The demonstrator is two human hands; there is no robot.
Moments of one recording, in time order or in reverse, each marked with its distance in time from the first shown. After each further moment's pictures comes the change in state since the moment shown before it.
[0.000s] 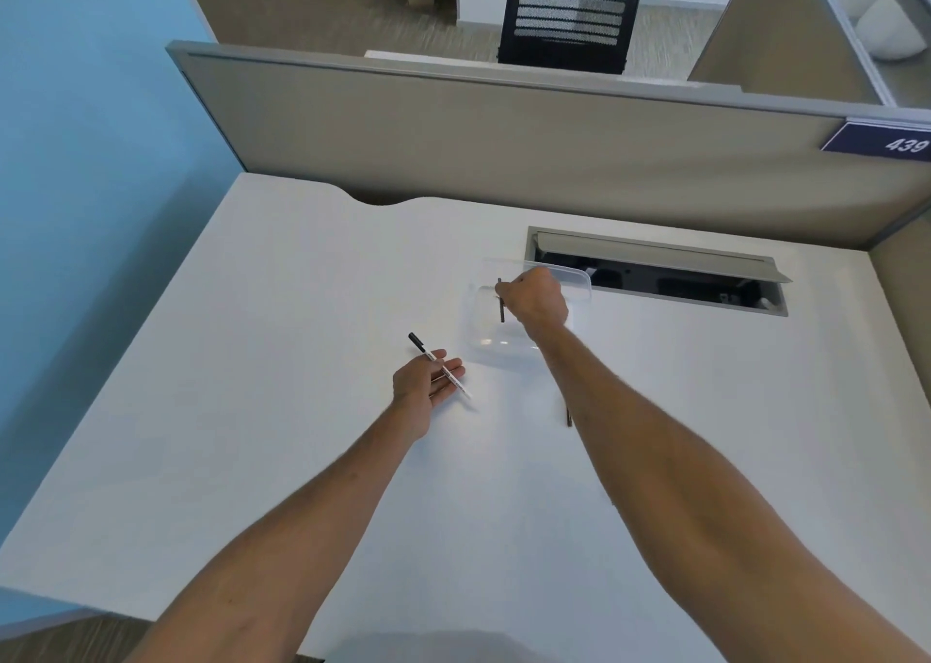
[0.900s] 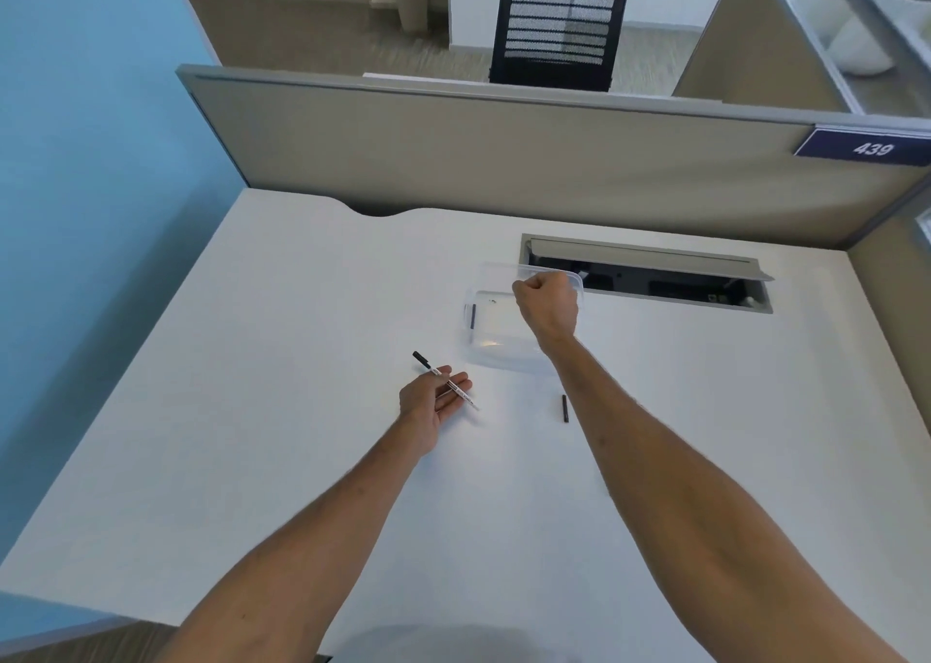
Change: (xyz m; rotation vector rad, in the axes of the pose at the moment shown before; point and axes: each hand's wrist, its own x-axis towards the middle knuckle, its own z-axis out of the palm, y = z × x) left_hand -0.027 -0.019 -0.007 -0.023 -0.051 -0.020; right_hand -0.026 0.020 -0.018 0.213 0.151 -0.047
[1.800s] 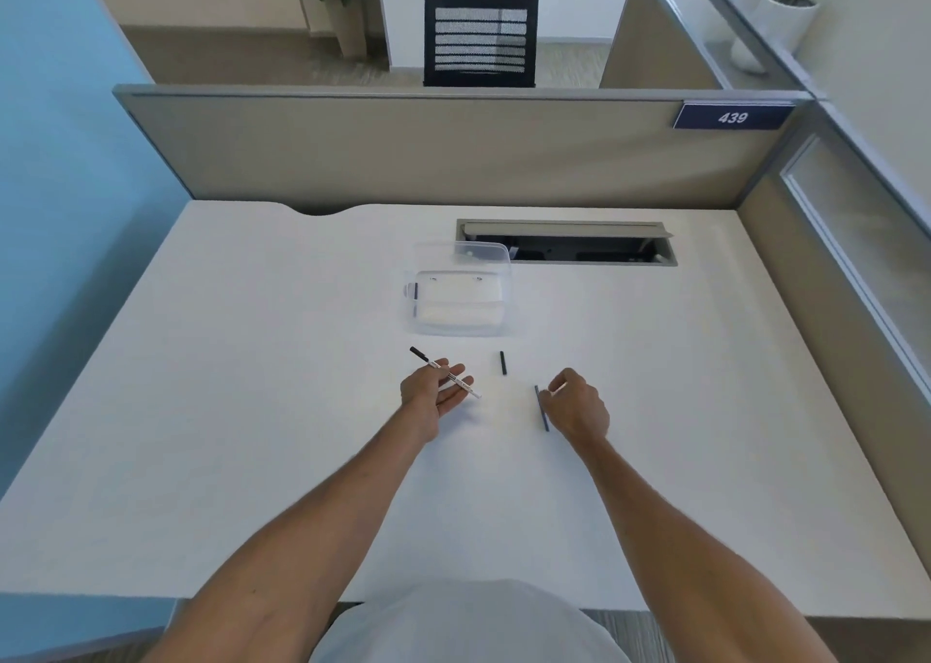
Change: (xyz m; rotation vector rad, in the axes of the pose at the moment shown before) left_hand -0.075 -0.075 0.040 0.117 -0.047 0.004; right_hand -0.125 0.202 -0.110 -0.331 -0.061 0.180
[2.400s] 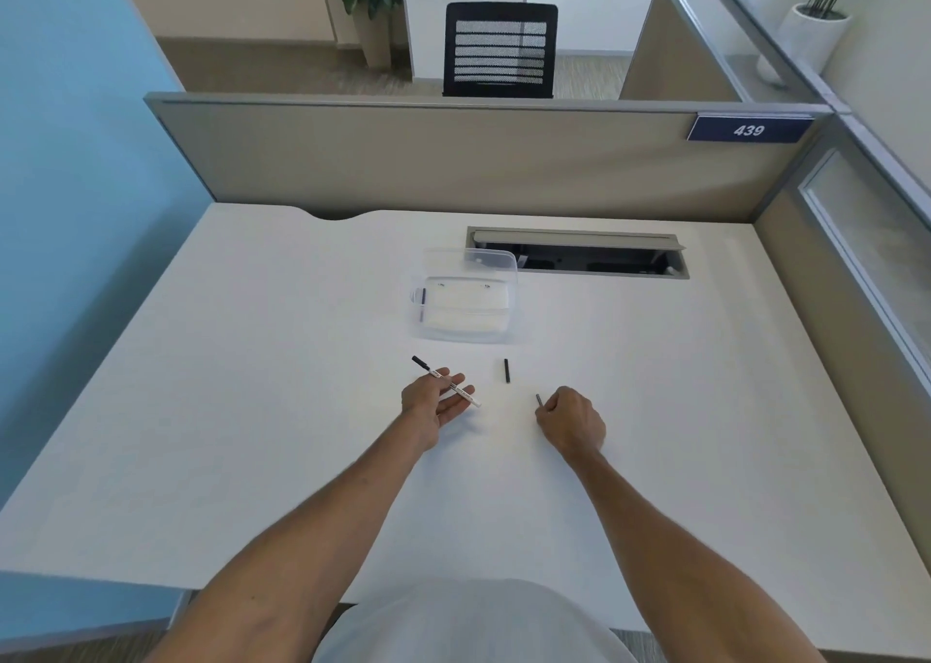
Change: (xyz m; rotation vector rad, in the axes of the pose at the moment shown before) left_hand -0.001 -0.008 0.000 0.007 0.026 0.013; right_hand 0.002 0.002 0.007 -0.139 -0.020 -0.071
